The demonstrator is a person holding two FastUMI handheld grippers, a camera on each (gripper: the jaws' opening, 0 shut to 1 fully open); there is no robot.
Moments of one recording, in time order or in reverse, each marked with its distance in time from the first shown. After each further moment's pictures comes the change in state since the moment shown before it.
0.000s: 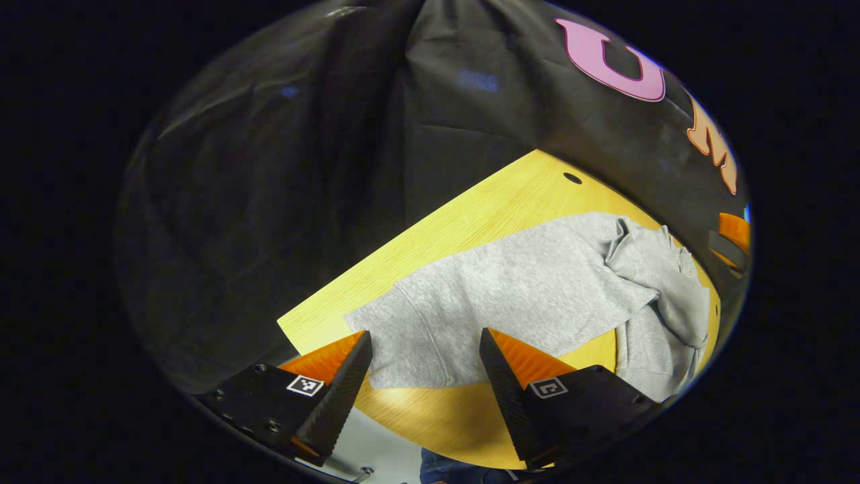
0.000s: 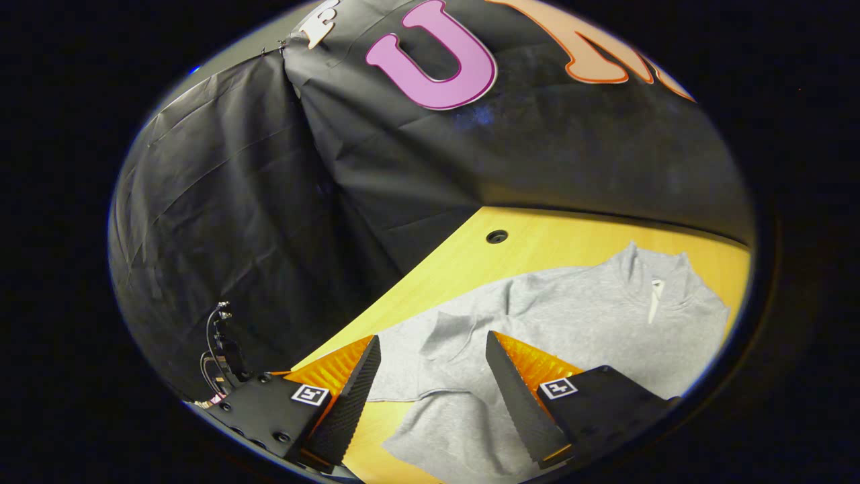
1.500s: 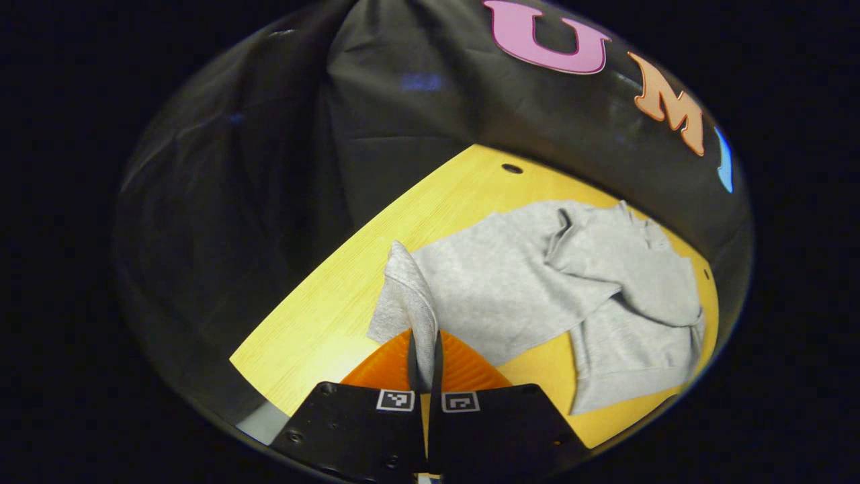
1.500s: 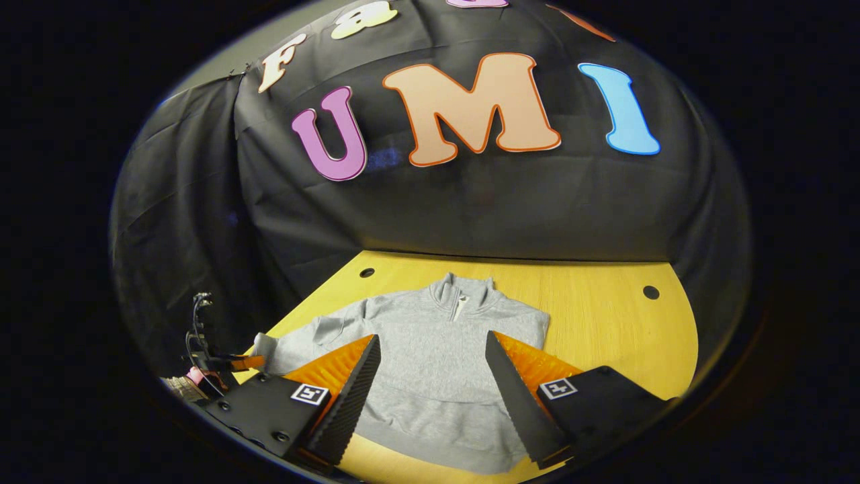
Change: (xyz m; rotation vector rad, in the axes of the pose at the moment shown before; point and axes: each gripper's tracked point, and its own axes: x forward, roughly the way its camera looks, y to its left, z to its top) left arm -0.010 -0.100 0.034 0.169 -0.052 -0.202; right arm -0.244 -0.137 0.021 0.008 -0.183 -0.418
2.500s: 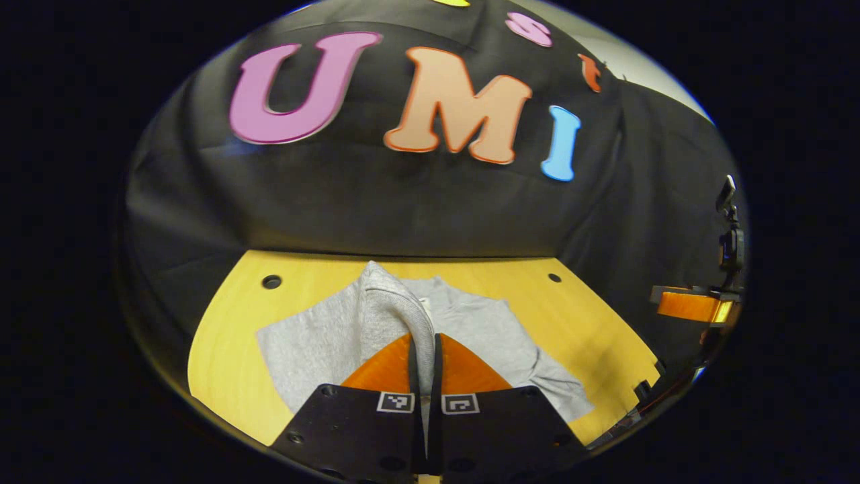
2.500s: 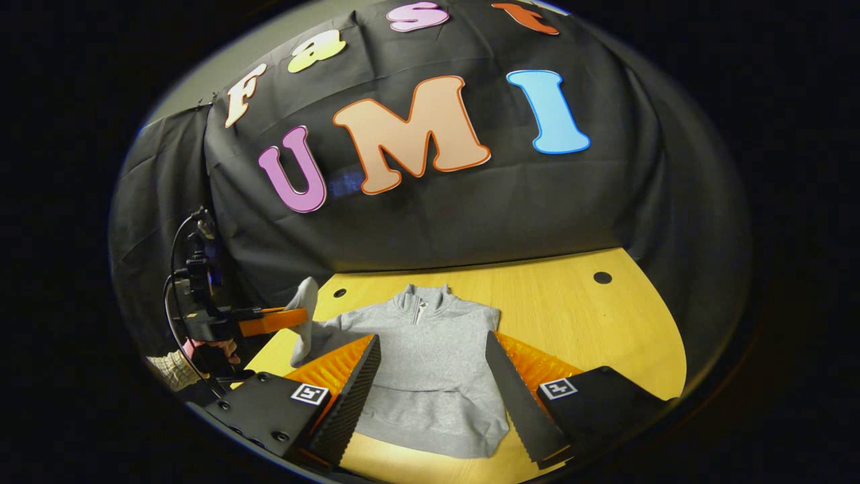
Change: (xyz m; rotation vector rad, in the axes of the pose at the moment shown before) left arm -0.064 -0.360 0.108 0.385 -0.176 -0.683; right arm -0.076 -0.066 0.005 0.117 -0.079 -0.131
